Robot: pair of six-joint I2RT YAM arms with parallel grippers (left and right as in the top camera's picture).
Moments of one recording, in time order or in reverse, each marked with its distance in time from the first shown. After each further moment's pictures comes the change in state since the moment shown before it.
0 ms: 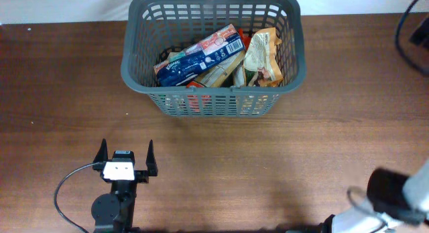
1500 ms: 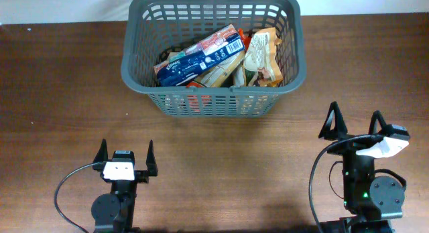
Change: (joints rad) left arm 0.000 0.000 0.000 0.000 0.000 0.000; right arm 0.323 -1.431 -2.280 1.708 -0.014 0.001
